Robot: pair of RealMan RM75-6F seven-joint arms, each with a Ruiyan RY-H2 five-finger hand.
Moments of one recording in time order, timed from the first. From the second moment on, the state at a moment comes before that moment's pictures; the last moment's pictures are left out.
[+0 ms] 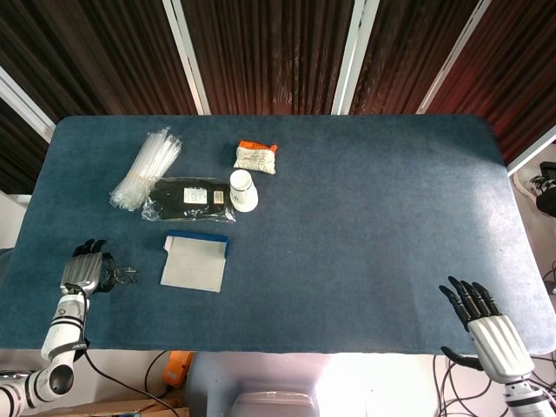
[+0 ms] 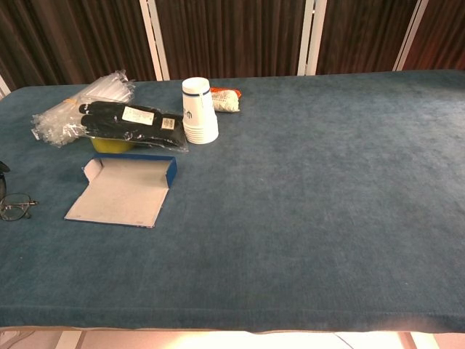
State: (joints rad) left arm -0.50 -1.43 -0.12 -1.27 0.85 0.91 0.32; right arm 0.02 -1.08 -0.10 -1.64 -1.72 1.49 -0.04
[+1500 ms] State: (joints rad) left arm -0.60 -1.61 -0.18 -1.36 1.11 1.14 0.49; right arm 0.02 -1.06 -0.10 -1.64 -1.73 1.50 -0.01
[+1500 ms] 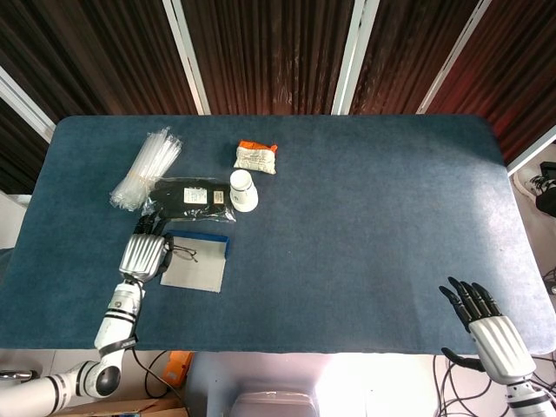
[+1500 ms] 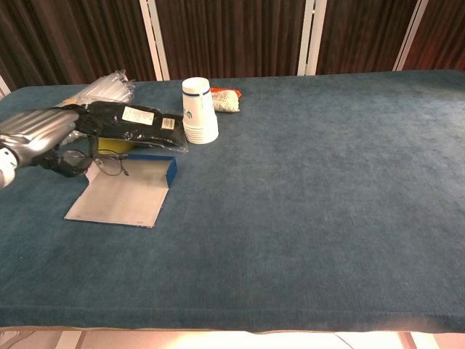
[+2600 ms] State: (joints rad) left arm -0.68 -1.75 -0.21 -1.23 1.01 1.11 0.67; right arm 0.02 -1.05 -0.11 -1.64 -1.75 1.51 0.03
